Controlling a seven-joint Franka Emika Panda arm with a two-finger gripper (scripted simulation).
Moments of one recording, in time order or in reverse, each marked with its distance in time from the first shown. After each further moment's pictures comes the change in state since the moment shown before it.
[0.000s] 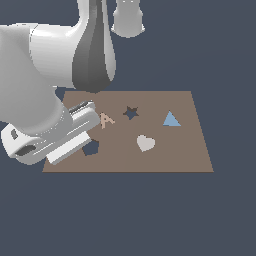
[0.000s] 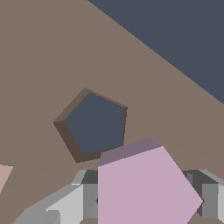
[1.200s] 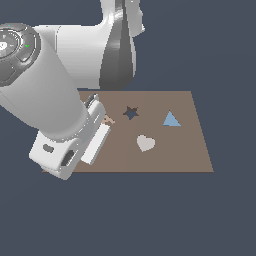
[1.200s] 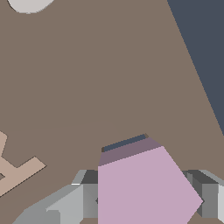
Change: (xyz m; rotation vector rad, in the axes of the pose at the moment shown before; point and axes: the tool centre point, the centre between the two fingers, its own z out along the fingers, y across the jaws) arm 0.036 -0.032 -0.001 0.001 -0.001 -0.521
